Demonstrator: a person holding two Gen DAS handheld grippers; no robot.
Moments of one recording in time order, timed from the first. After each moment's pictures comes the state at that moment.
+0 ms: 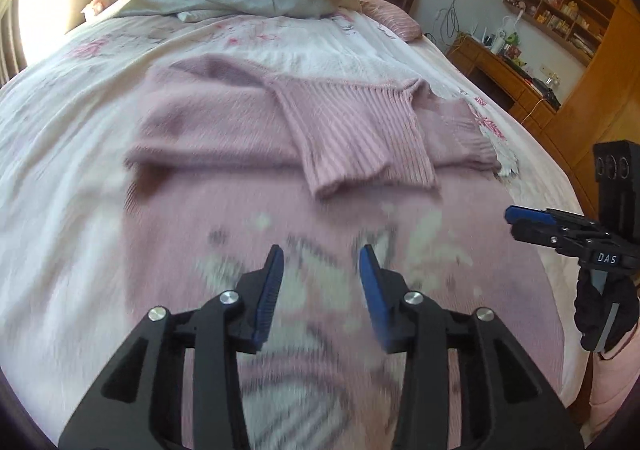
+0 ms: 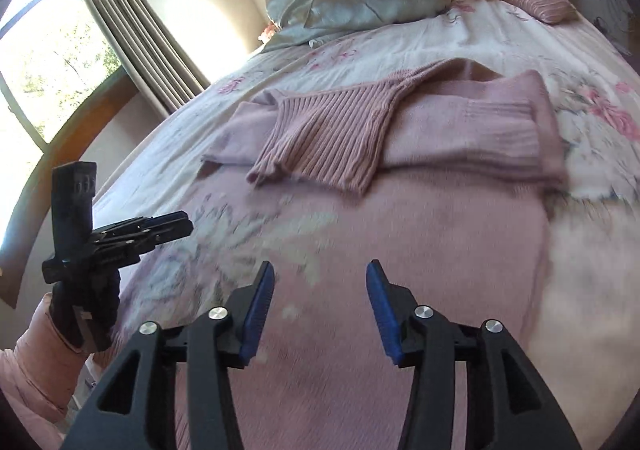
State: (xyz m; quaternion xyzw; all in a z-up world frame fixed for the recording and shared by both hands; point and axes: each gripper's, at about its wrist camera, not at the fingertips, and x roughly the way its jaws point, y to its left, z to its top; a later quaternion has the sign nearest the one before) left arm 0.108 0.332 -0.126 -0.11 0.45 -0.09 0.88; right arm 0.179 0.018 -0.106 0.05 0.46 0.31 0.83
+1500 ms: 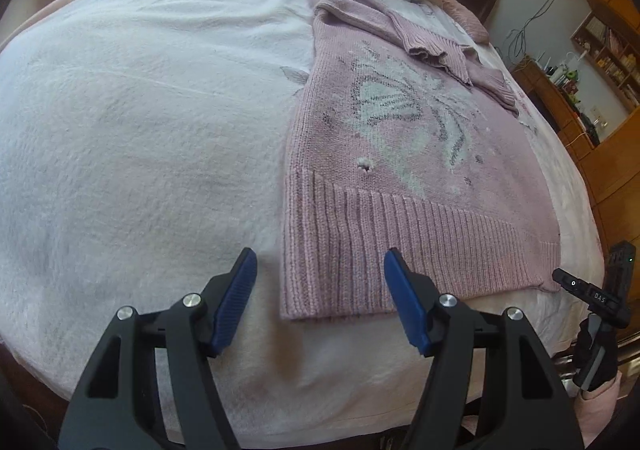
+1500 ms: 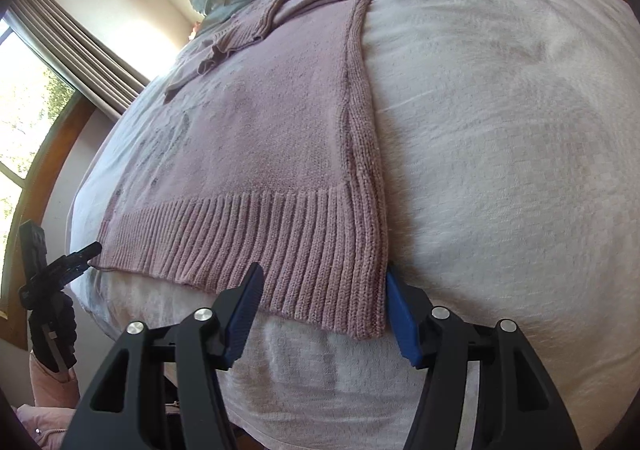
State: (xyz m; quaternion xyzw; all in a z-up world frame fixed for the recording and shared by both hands) left arm -0.093 0.378 -0.148 -0.19 0.50 0.00 0.85; right arm 0.001 -0.077 -0.162 0.13 0.53 0.20 0.81
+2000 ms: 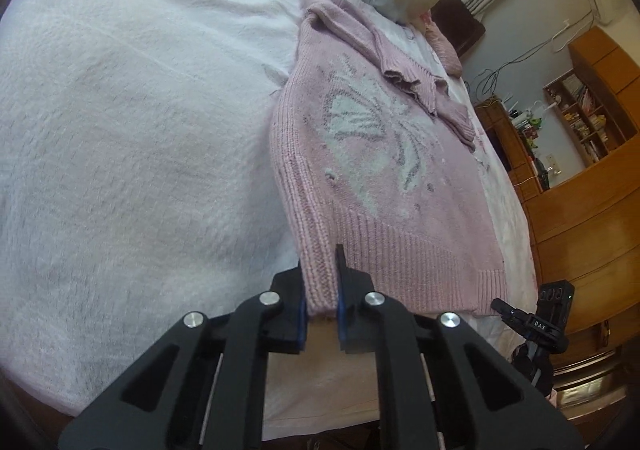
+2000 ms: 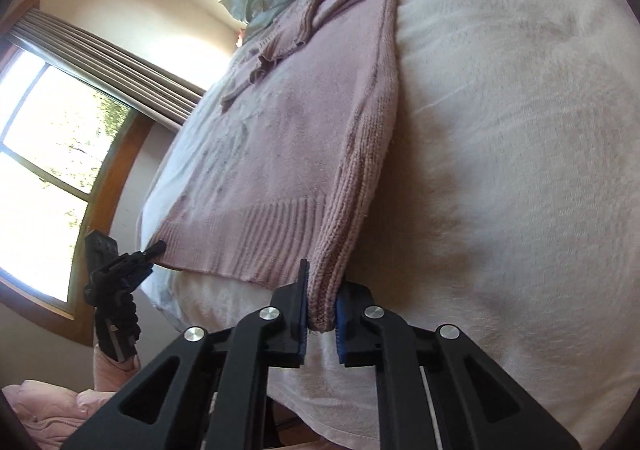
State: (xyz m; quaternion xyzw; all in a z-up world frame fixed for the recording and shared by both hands) left arm -0.098 0.396 -0.131 -0.33 0.45 -0.07 0.83; right arm 0.007 -0.099 -0.150 0.24 0.52 0.32 0.76
